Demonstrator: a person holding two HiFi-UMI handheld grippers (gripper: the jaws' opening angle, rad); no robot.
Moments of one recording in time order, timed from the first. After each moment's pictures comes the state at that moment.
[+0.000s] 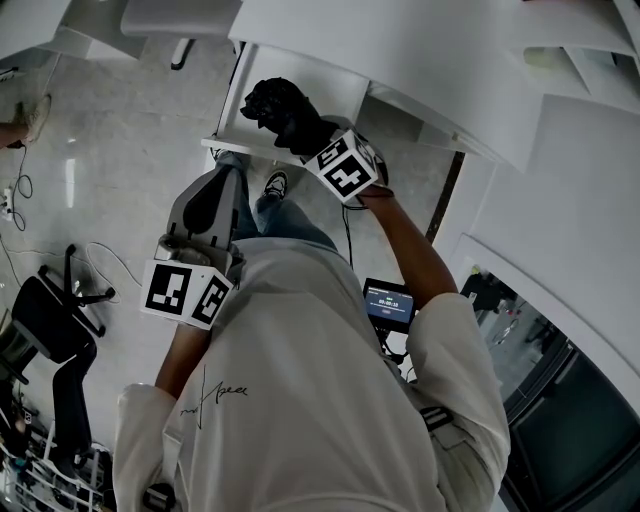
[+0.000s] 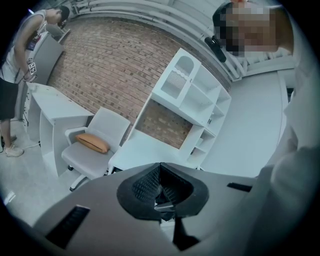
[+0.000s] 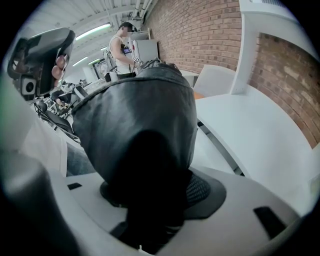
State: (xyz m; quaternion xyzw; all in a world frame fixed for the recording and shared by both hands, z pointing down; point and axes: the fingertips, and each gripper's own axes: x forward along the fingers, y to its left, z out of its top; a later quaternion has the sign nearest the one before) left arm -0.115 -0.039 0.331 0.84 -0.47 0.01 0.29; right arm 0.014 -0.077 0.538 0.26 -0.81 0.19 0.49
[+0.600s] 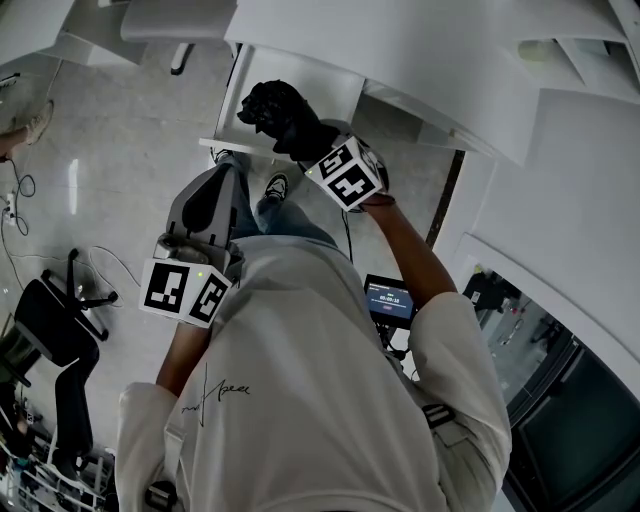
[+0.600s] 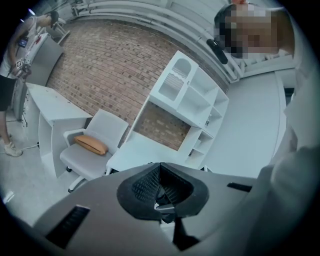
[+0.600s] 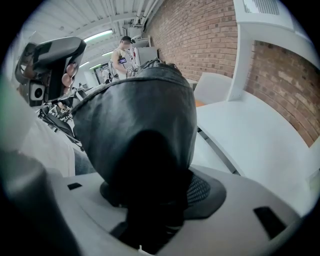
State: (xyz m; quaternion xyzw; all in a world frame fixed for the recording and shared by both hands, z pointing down) left arm -0.115 -0.034 0.324 0.84 -0.46 0.00 0.28; right arm 0.008 -0.064 0.512 0.27 -0.83 0.18 0.46
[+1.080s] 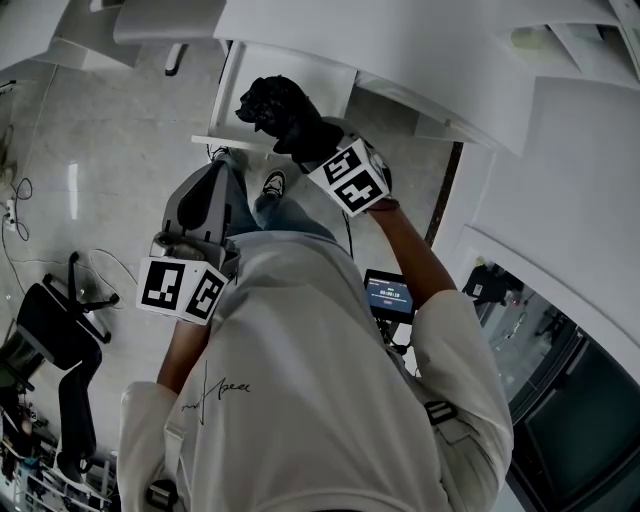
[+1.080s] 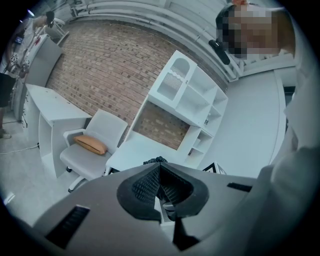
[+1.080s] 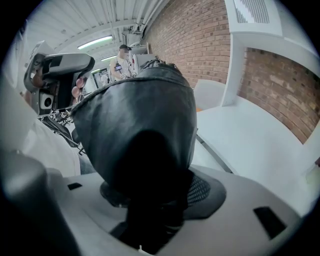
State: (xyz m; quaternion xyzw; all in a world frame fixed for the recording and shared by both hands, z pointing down) left arm -0.113 -0.028 0.327 0.84 -0.47 0.00 0.28; right arm 0.016 -0.055 0.489 0.29 -0.84 0.17 0.43
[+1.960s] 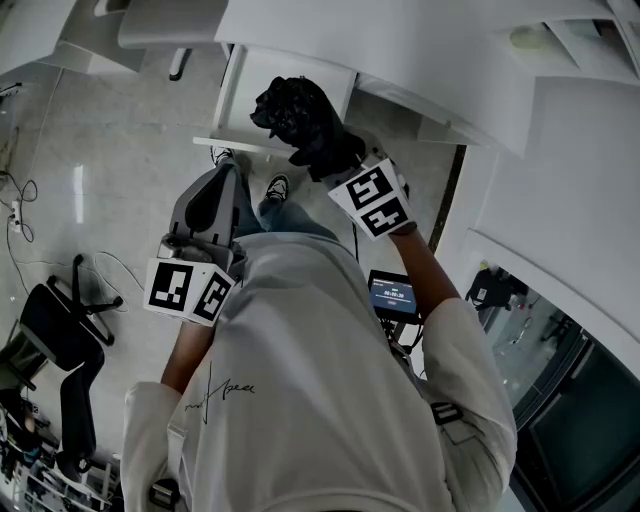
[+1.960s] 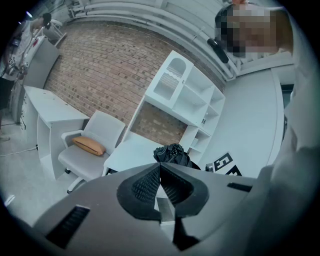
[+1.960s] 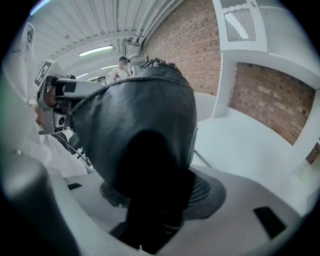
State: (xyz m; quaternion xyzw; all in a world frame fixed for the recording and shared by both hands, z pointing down) left arm -0.108 -0.024 0.325 0.84 -0.46 0.00 0.27; right arm 0.024 -0.047 0.434 0.32 -0.85 0.15 0.38
